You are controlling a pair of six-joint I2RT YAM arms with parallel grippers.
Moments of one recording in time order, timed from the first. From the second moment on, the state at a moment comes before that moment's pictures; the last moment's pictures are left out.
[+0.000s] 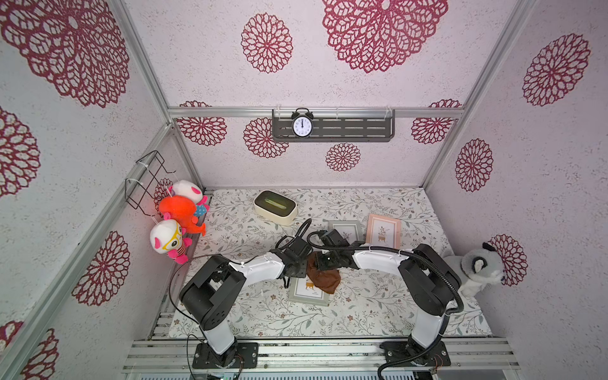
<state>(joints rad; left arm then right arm) -0.73 1.72 0.91 -0.38 -0.15 -0.53 0.79 1.85 1.10 -0.25 -0.16 0.56</state>
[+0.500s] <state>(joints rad) -0.73 1.65 0.84 -0.40 -0.16 -0.60 0.82 1.88 1.17 -0.32 -0.15 0.59</state>
